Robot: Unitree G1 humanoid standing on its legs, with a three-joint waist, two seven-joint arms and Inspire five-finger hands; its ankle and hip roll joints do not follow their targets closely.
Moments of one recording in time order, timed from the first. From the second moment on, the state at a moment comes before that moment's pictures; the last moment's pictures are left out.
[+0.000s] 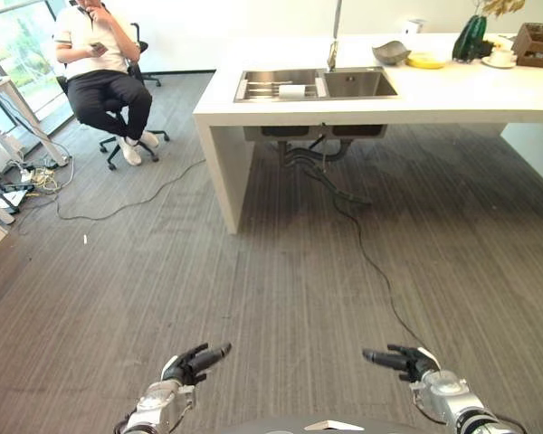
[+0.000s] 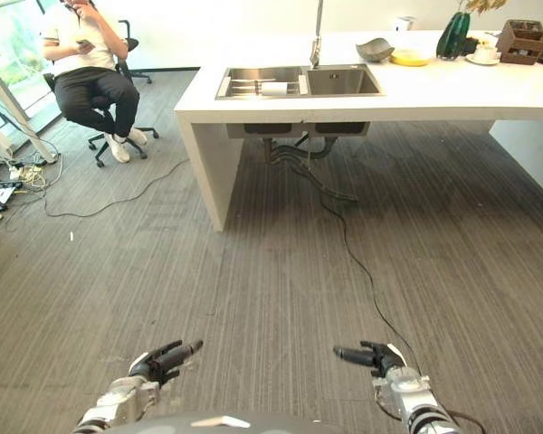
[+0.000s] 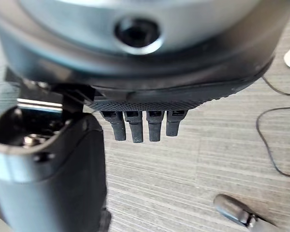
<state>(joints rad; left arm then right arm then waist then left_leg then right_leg) 0.01 0.27 -0.10 1.07 -0.36 -0.03 -0.06 -0.06 -0.37 0.22 1.09 0.20 0.03 0.04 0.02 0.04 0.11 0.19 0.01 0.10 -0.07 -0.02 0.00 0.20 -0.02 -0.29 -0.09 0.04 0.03</state>
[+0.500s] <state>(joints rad) 0.01 0.26 -0.18 1.18 -0.14 -0.03 -0.05 -0.06 -0.34 0.22 1.16 0.20 0.03 0.04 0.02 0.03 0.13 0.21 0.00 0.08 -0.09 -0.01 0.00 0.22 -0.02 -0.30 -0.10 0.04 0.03</state>
